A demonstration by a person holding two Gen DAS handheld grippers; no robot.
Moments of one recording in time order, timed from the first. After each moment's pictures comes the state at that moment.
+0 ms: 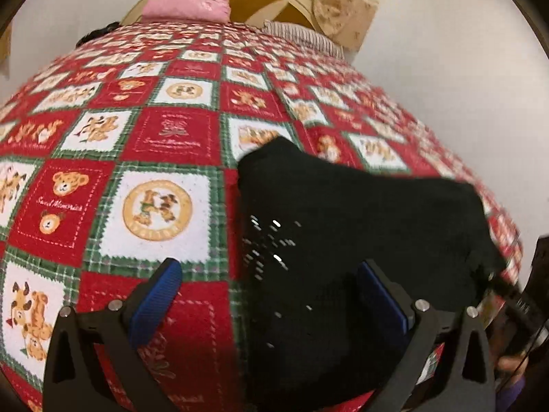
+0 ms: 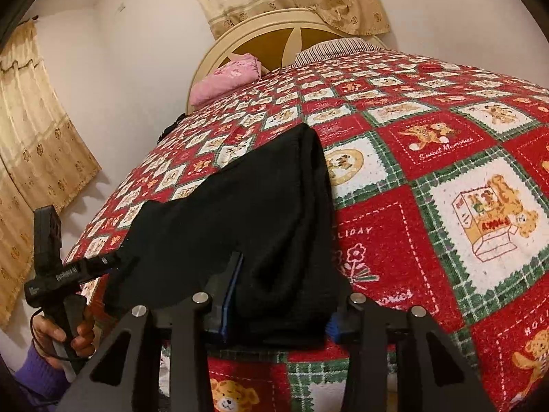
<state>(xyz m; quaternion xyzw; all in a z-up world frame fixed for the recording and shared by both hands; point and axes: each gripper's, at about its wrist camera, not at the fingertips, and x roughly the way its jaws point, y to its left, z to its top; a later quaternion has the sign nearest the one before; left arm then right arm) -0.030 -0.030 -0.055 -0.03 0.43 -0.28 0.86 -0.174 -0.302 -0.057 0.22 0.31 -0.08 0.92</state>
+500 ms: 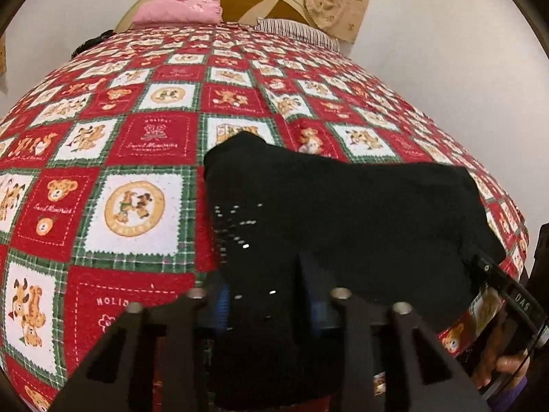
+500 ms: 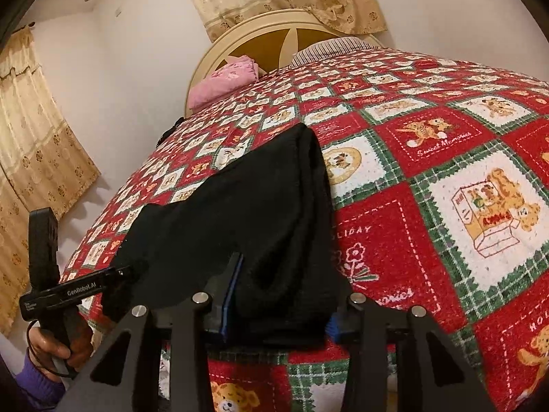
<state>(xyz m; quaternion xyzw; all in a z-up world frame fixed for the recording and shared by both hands) -0.042 -0.045 -0.046 -0.01 0.43 -0.27 0.86 -0.175 -0.298 -0.058 0.22 0.30 -0.09 0.92</state>
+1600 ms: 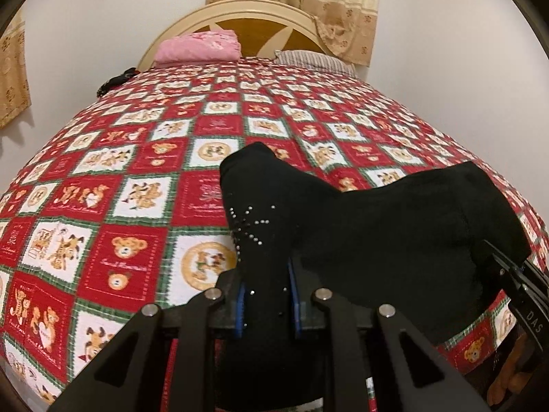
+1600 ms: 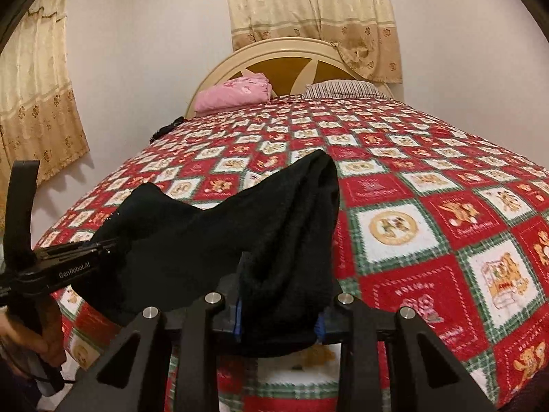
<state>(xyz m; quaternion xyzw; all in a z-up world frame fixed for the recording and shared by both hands) -0.025 -0.013 -0.010 0.02 0.36 -0.22 0.90 -0.134 -0.213 -0.008 0.10 0.27 -0.12 0.95</state>
